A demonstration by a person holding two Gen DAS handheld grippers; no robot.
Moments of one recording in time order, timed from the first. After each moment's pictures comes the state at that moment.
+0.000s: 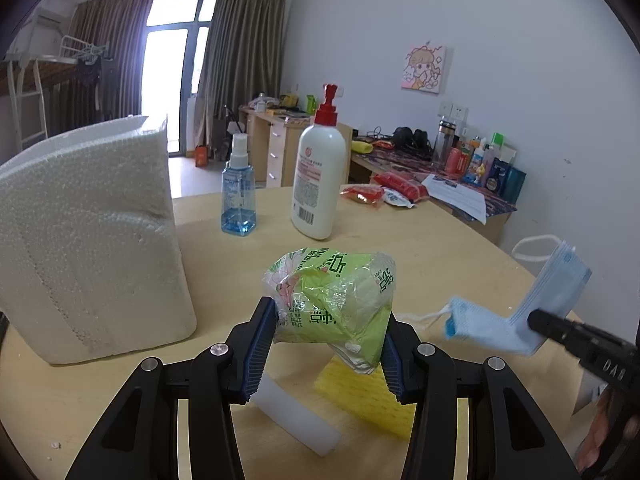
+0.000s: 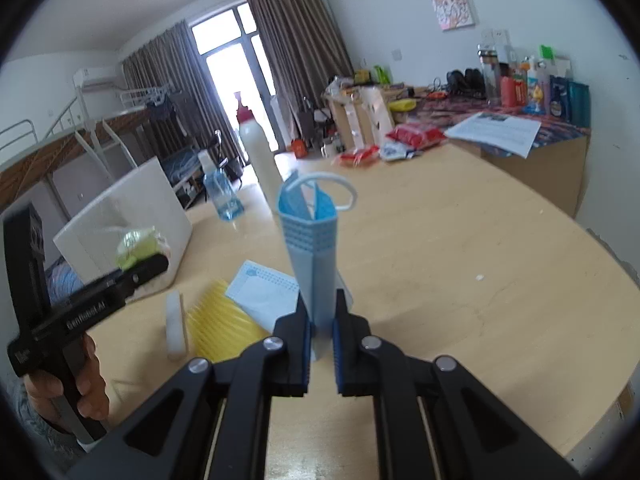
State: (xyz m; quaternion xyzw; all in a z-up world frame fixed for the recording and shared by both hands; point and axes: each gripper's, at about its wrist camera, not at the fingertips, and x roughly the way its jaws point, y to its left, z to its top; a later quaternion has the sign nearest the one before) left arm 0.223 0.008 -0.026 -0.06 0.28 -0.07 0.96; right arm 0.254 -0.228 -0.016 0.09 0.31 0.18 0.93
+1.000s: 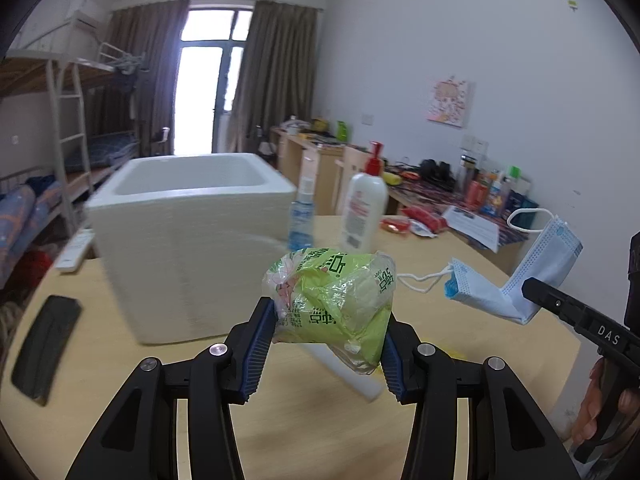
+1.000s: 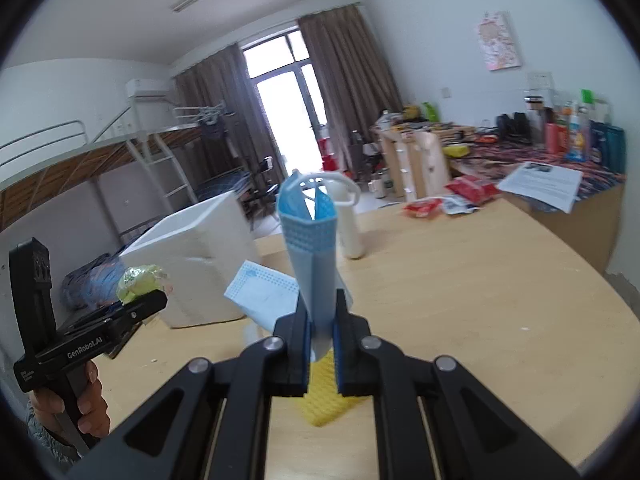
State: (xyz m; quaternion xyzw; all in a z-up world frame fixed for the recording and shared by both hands) left arm 0.149 0.053 0.015 -0.07 0.24 -0.02 0.97; right arm 0.242 -0.195 0.023 0.08 0.25 0.27 0.93
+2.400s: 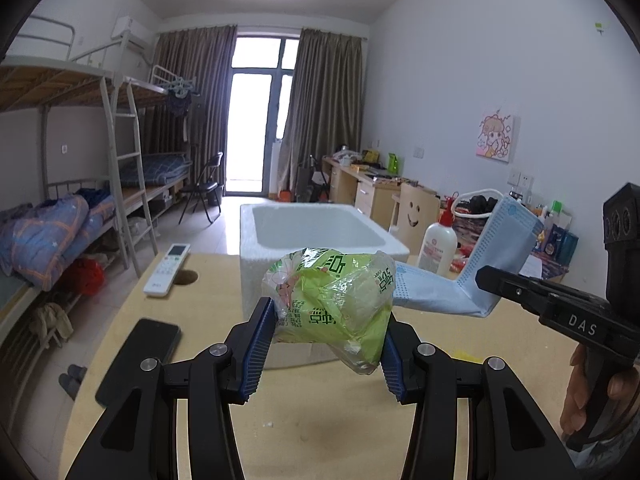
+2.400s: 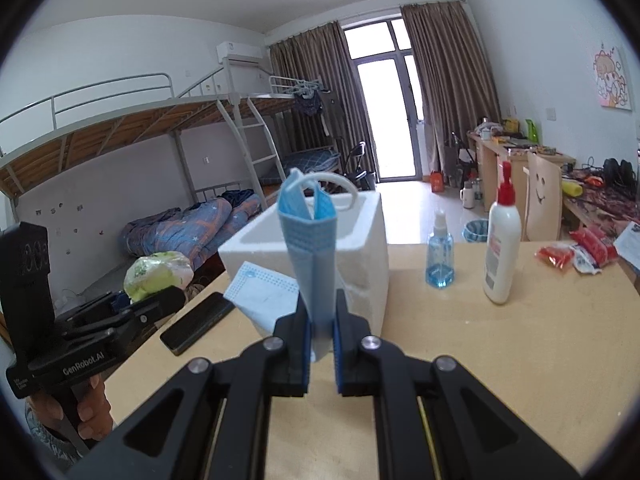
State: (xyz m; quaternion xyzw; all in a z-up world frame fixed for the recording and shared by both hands) left arm 0.097 0.134 0.049 -0.07 0.19 0.08 0.98; right arm 0.249 -0.062 0.057 0.01 0.23 0.42 0.88
